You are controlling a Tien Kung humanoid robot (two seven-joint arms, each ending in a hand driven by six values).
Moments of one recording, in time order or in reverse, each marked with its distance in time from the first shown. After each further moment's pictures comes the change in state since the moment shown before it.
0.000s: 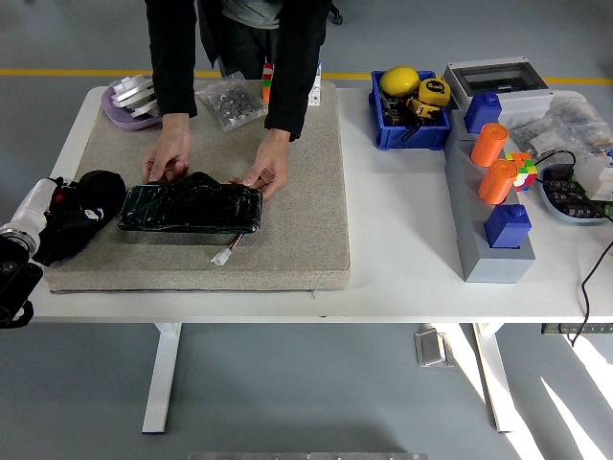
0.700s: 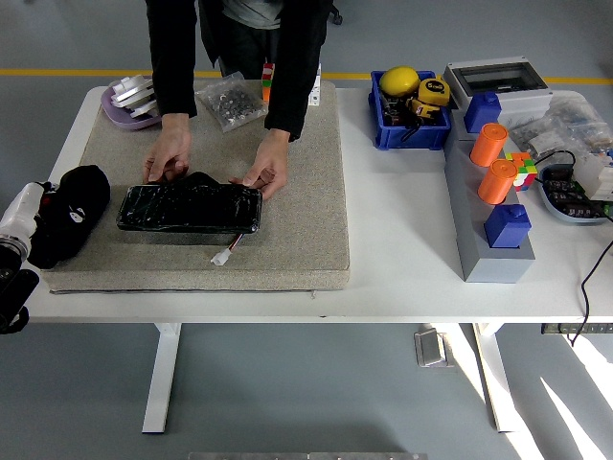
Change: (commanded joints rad) left arm 0.030 0.009 -0.014 -0.014 0.018 0.044 0.003; right arm -0.007 -0.005 -0.017 -0.008 0.031 -0.006 0.029
